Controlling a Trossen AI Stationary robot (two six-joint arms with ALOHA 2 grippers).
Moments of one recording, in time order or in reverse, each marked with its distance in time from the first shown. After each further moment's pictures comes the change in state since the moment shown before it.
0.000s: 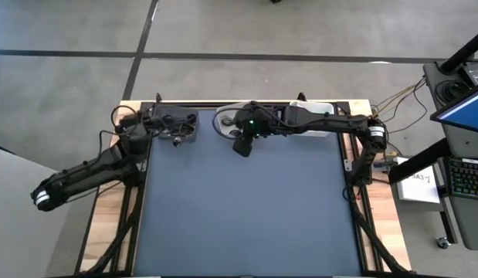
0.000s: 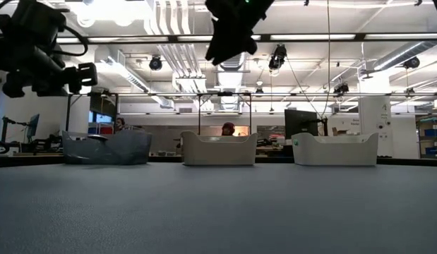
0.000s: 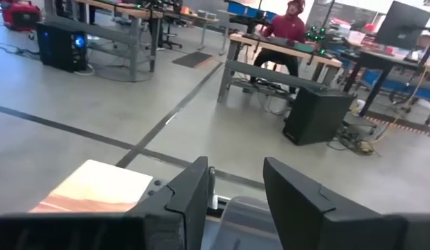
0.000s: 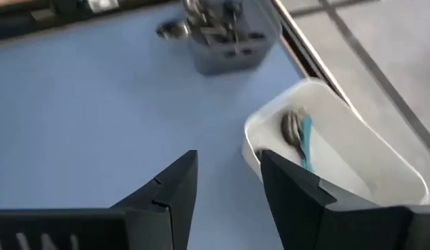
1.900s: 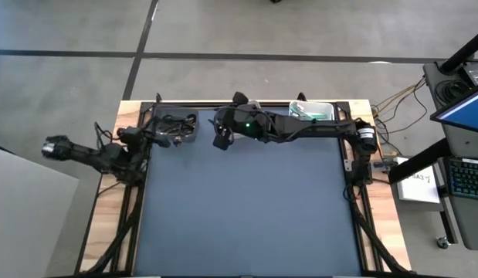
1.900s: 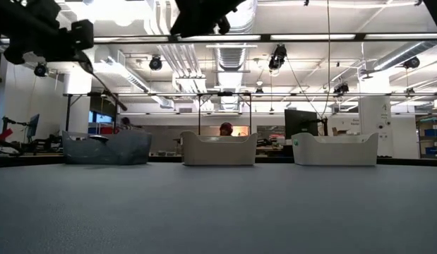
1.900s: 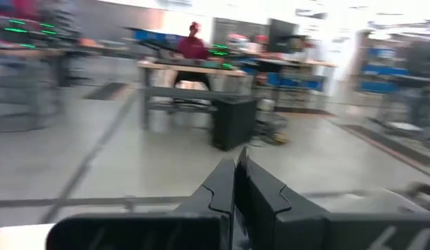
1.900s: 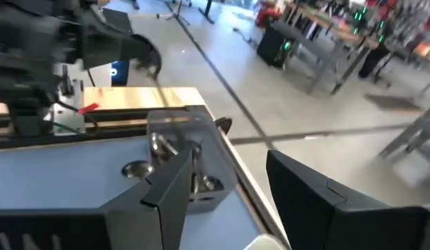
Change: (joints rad) left arm -0.824 0.000 -0.017 0.712 -0.481 0.752; right arm 0.050 0.095 0.006 0.563 0.225 -0.299
